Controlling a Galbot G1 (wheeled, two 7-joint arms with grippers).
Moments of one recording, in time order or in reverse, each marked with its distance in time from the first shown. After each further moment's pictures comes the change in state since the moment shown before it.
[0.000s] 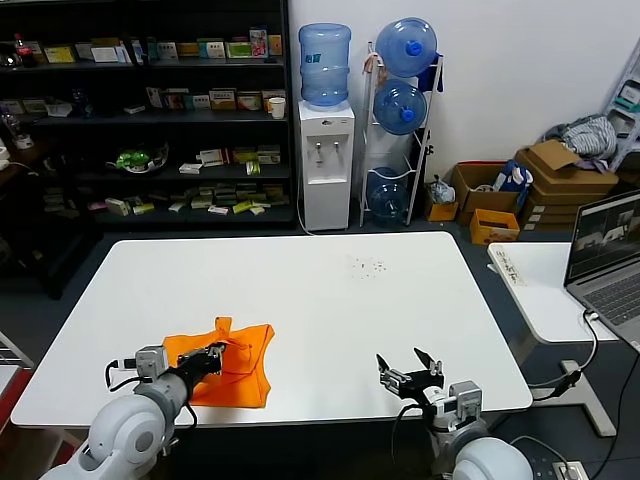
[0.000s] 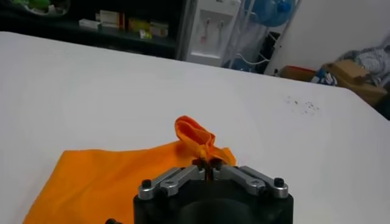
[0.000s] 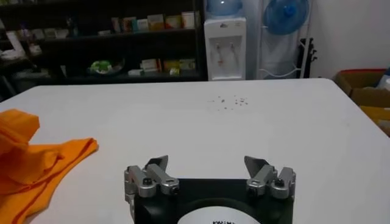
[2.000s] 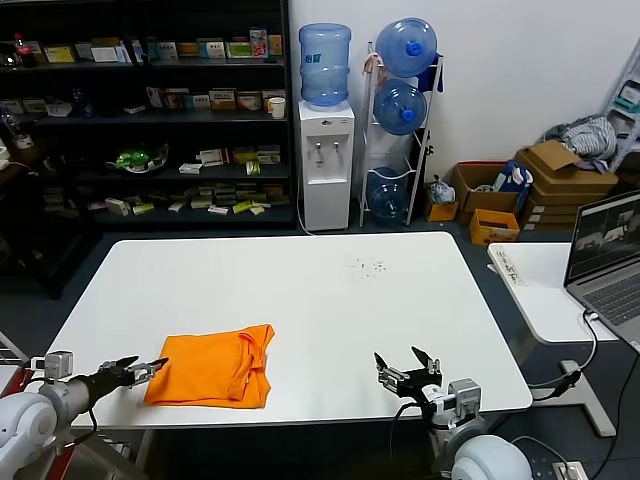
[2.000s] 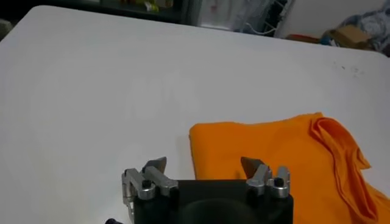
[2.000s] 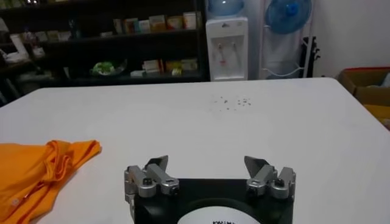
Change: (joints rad) left arm 0.081 0.255 -0.203 0.426 0.033 -0.056 0.633; right arm 0.006 -0.004 0.002 0.000 0.016 -0.001 -0.004
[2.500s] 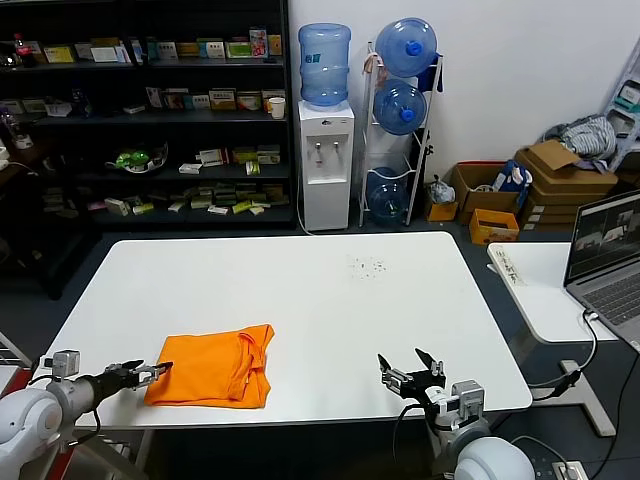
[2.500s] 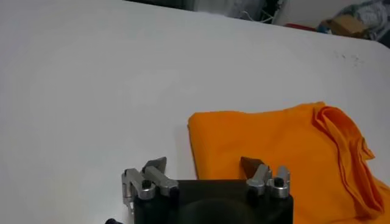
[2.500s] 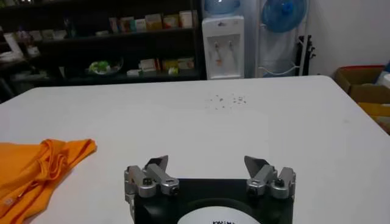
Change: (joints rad) left arm -0.069 0.013 0.087 0.055 -0.003 0.015 0.033; right arm -0.009 0.003 0.012 -0.003 0.001 0.003 0.000
